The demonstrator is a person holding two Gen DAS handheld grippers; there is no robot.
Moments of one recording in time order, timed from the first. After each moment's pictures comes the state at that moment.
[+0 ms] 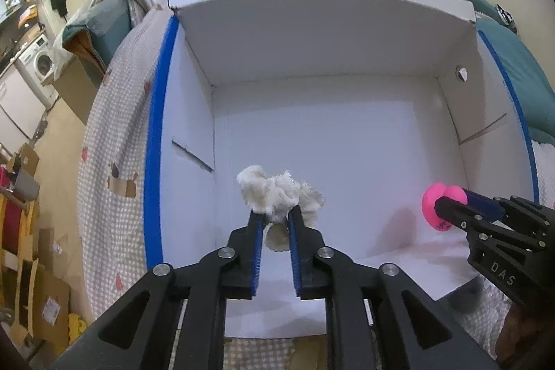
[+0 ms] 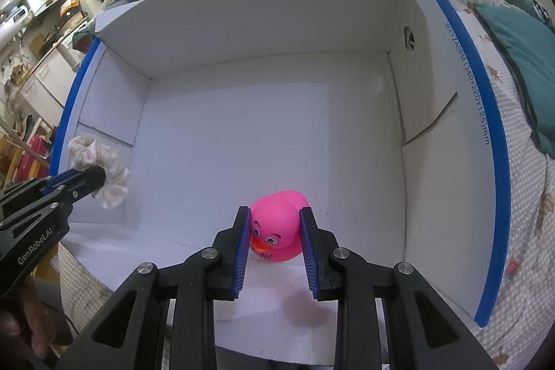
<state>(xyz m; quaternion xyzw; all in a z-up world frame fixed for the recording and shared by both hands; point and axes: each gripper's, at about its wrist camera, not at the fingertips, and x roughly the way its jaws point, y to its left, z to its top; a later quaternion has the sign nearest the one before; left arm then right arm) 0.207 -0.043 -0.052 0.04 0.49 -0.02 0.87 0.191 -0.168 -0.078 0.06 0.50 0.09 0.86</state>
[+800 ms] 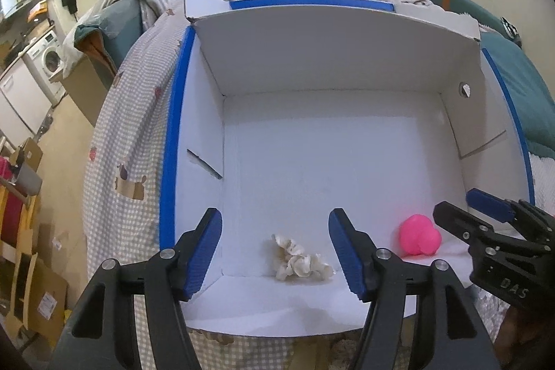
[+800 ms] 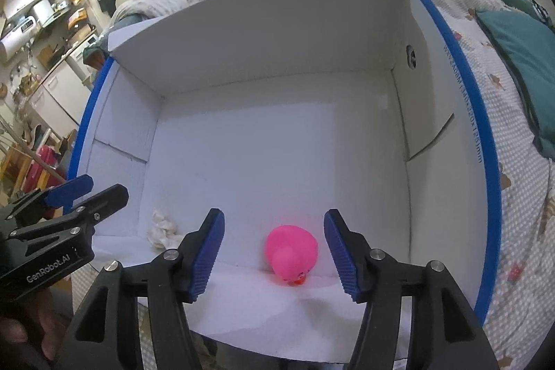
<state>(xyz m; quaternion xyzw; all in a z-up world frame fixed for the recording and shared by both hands) 0.202 -0.038 -0.040 0.03 0.47 0.00 0.88 0.190 -0.170 -0.067 0.08 0.47 0.10 0.88</state>
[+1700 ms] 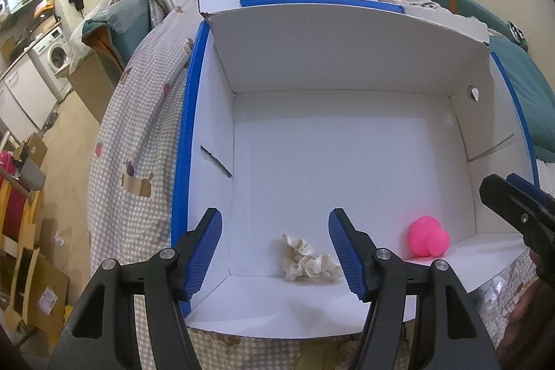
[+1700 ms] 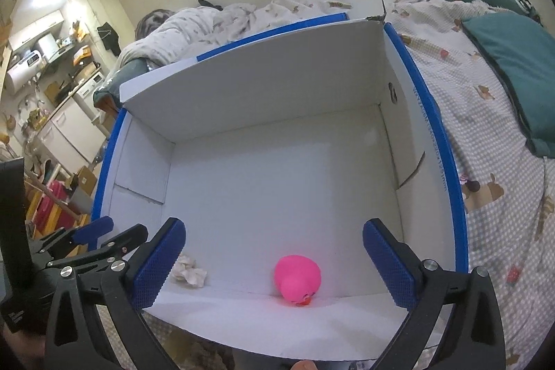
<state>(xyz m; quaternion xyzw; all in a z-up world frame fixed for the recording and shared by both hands) 0.203 -0.031 -0.043 0.03 0.47 0.01 0.88 0.185 -0.185 -0.044 0.13 0.41 0.09 0.90</state>
